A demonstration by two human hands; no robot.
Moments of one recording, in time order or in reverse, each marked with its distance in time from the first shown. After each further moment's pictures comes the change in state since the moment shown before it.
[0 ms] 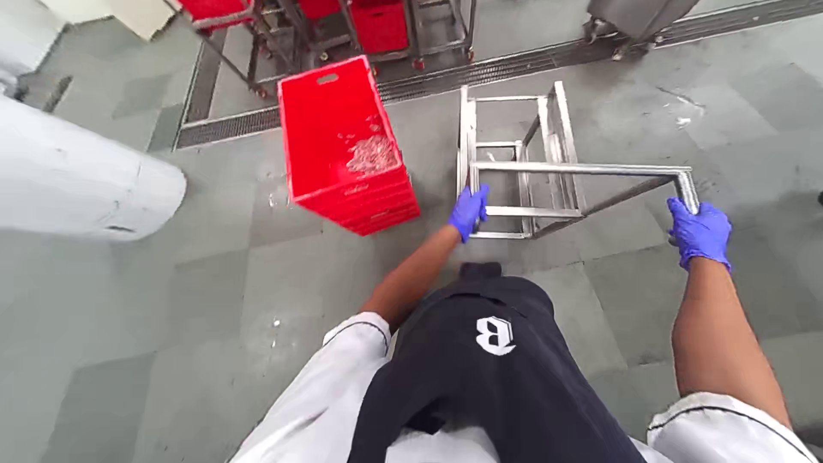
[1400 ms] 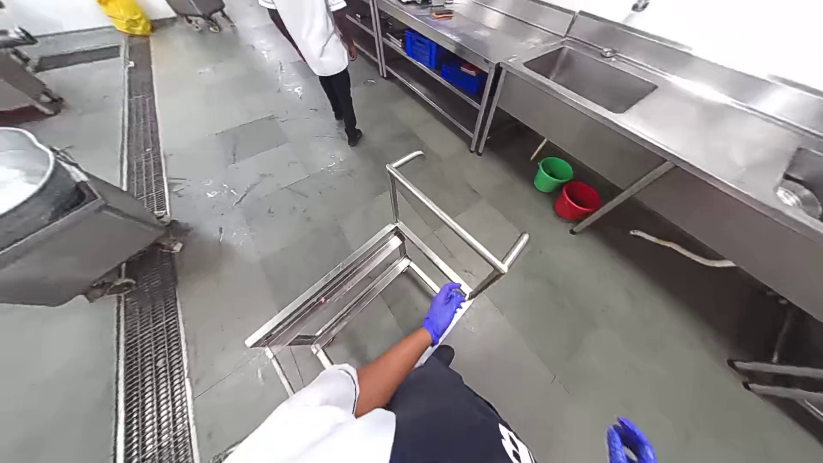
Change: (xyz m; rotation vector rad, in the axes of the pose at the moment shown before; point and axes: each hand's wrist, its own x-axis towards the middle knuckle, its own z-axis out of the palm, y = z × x) left_hand 0.388 0.061 0.159 0.923 -1.974 -0.205; right_hand -0.201 -0.483 0.420 0.316 1.416 1.435
